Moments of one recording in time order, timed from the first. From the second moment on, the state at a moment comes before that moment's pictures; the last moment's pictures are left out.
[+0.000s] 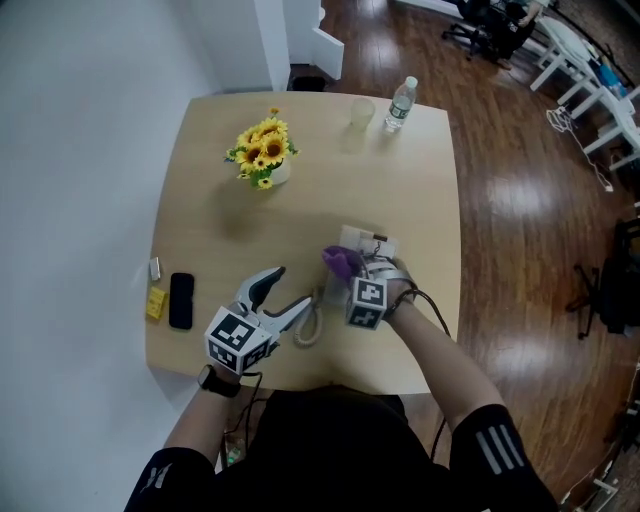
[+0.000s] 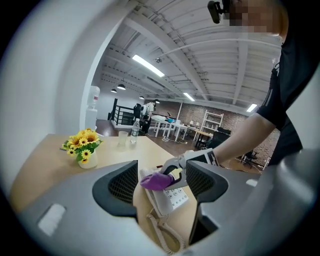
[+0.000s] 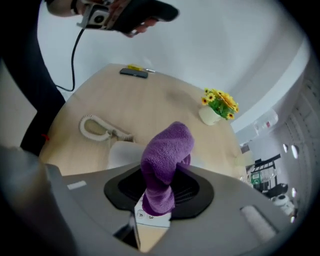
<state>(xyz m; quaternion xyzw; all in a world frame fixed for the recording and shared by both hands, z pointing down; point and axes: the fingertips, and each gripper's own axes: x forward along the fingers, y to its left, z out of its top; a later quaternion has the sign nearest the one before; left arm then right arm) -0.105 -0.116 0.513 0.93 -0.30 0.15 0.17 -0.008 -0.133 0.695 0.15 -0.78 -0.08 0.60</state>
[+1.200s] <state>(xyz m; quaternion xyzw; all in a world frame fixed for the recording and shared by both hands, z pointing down) -0.060 -0.122 0.579 0.90 -0.32 0.24 0.20 -0.023 -0.009 0.698 0.12 -0.80 -0.12 0.57</state>
